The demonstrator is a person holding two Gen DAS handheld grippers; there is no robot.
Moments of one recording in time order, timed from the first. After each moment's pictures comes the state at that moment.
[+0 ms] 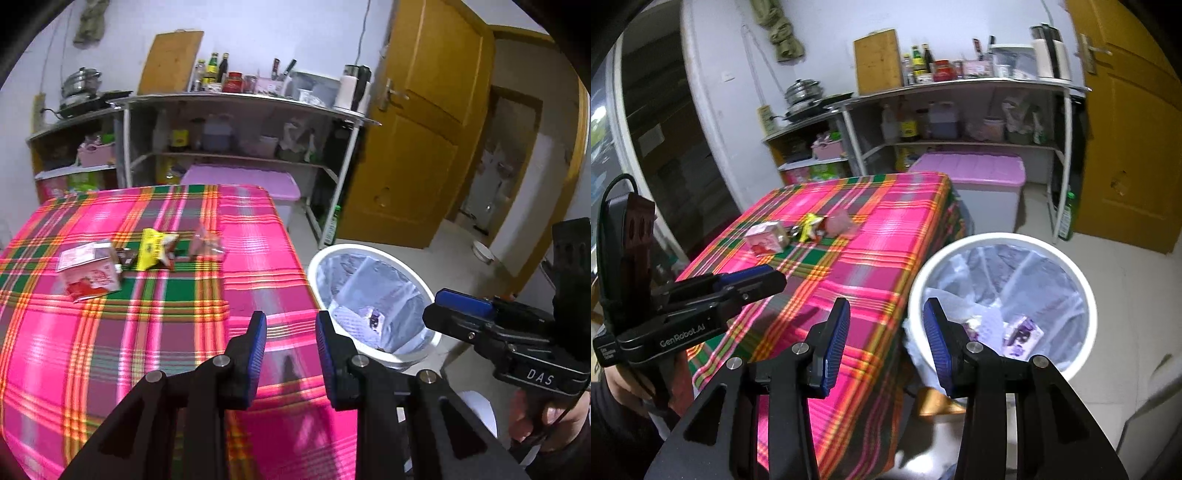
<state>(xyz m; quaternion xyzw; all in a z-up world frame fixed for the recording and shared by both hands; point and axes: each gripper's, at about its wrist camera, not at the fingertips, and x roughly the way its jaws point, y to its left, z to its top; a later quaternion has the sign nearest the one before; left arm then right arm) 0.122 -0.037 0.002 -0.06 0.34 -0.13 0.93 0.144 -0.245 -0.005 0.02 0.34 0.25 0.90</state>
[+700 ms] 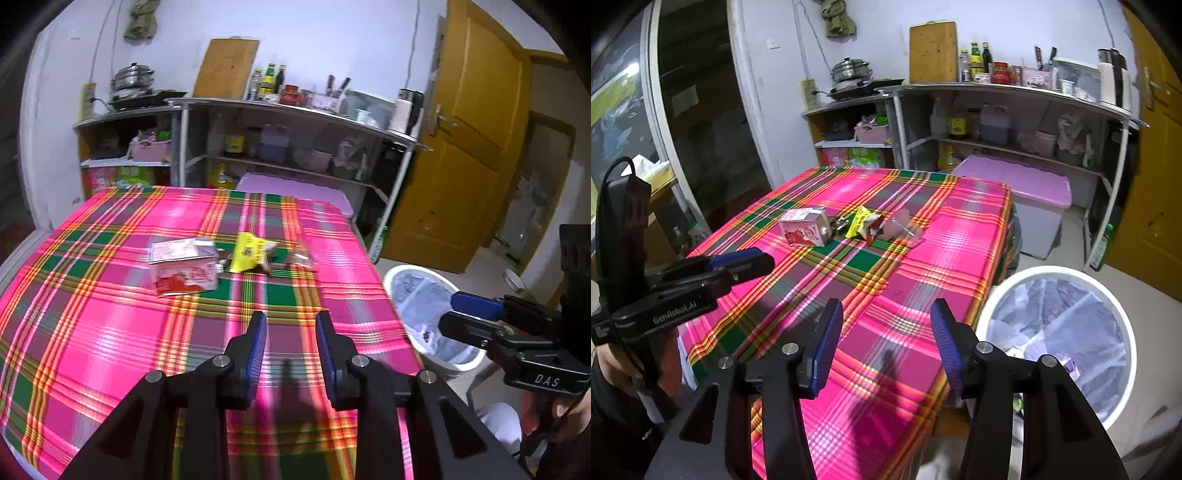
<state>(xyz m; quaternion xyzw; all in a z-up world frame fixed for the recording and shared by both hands) 0.116 0.051 0.000 -0.09 0.33 -0.05 0.94 0.168 -0.171 -0.007 -0.04 0.35 0.31 0.88</state>
